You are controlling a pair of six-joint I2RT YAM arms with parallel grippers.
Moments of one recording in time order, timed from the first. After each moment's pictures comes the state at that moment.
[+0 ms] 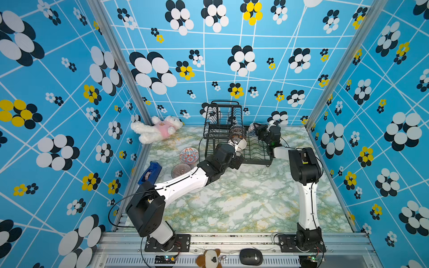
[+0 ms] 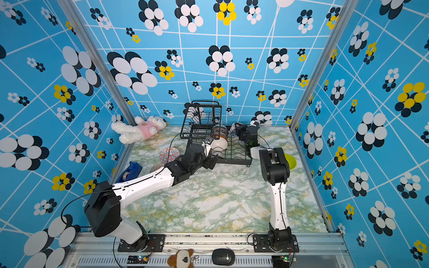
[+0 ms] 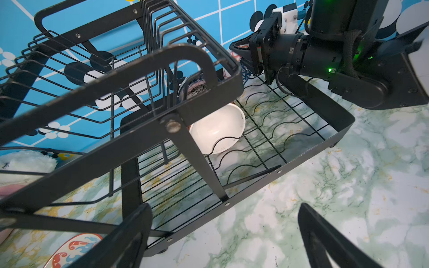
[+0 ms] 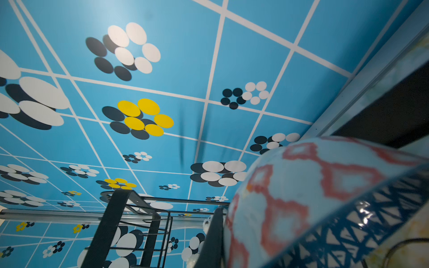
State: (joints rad) left arm -0.80 1.57 1.13 -0.03 -0.32 0.03; right arm 0.17 2.34 1.51 0.79 -0.24 1.35
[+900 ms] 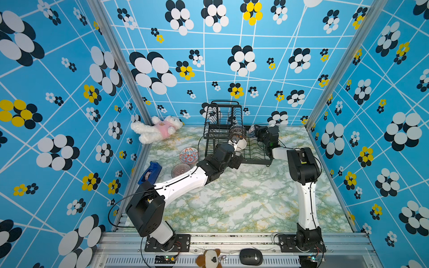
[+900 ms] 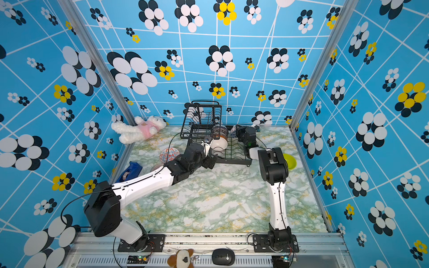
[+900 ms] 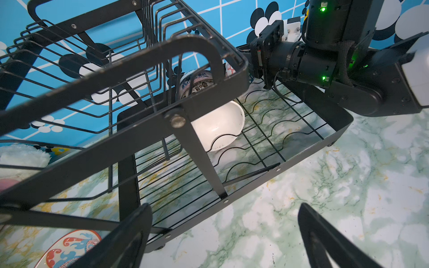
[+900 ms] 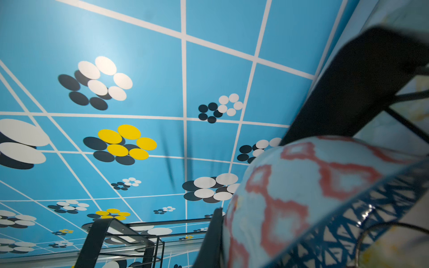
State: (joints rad) left arm -0.78 1.57 1.14 -0.06 -0.30 0.01; right arm 0.18 2.34 1.50 0.73 -0.14 1.45
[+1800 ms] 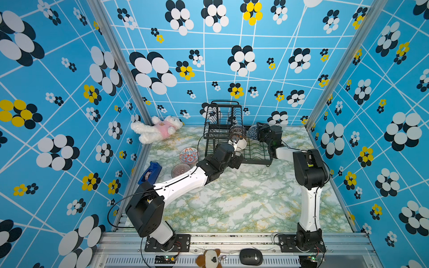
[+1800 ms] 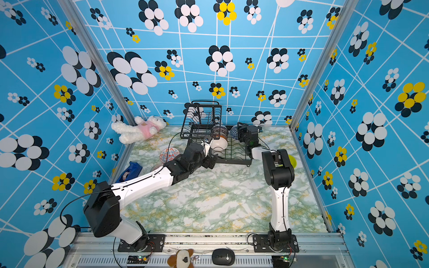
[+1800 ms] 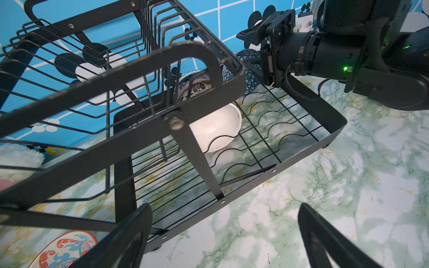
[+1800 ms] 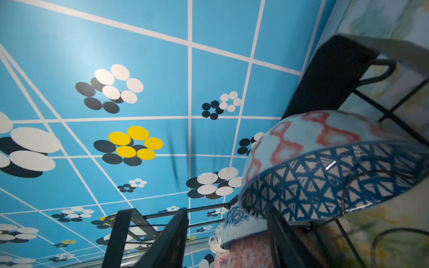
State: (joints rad) left arm -0.79 1.56 1.14 -0.06 -0.28 -0.01; right arm 0.18 2.17 1.38 0.62 -0.11 1.48
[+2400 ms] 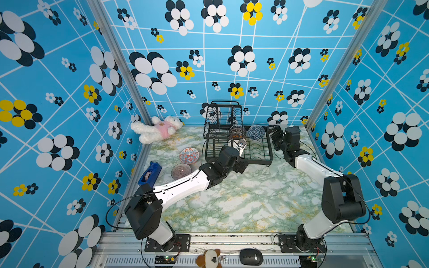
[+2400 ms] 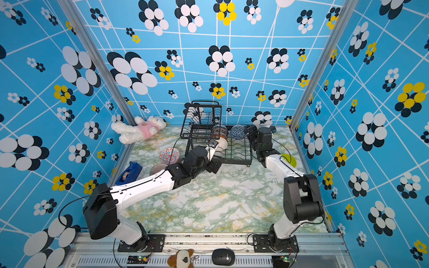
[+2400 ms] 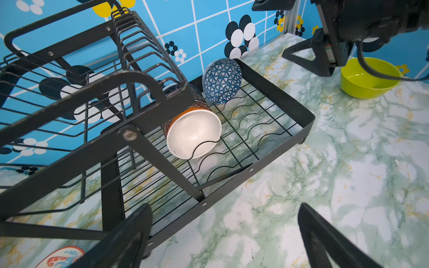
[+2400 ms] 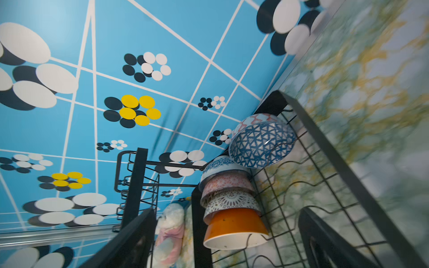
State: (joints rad) left arm -0.88 1.54 1.14 -0.05 -0.30 0.05; right arm 0.15 1.60 1.07 0.16 0.00 1.03
